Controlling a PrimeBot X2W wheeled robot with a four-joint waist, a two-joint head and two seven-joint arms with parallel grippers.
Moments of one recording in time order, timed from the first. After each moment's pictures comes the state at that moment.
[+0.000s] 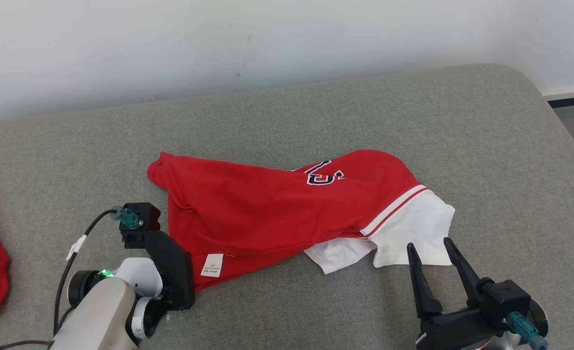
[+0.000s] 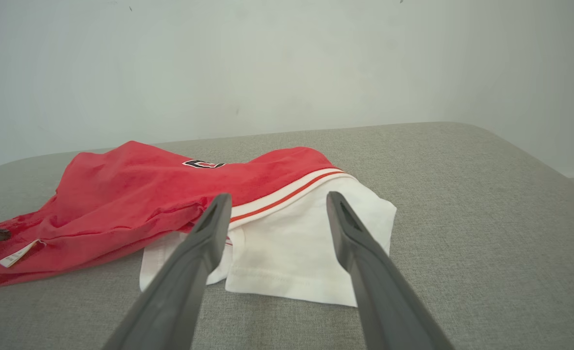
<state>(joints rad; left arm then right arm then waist) -0.54 0.27 -0.49 0.52 -0.65 0.12 0.50 -0.08 -0.05 0.10 0.21 0.13 0.13 -0.20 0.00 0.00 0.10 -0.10</state>
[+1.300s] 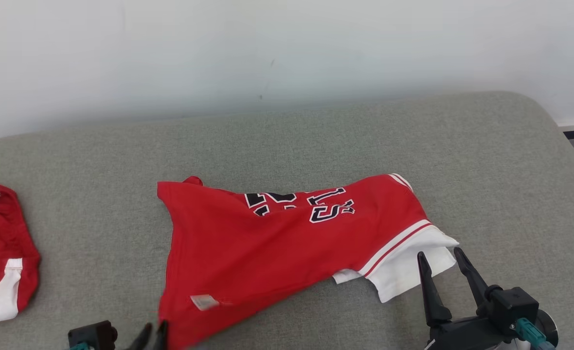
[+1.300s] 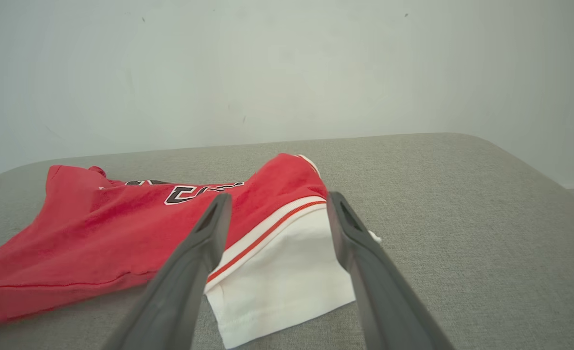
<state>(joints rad) -0.02 0.31 -0.34 0.16 -0.71 0.22 0.07 -0.05 -0.05 0.06 0.21 0.12 0.13 -0.18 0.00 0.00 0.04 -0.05</state>
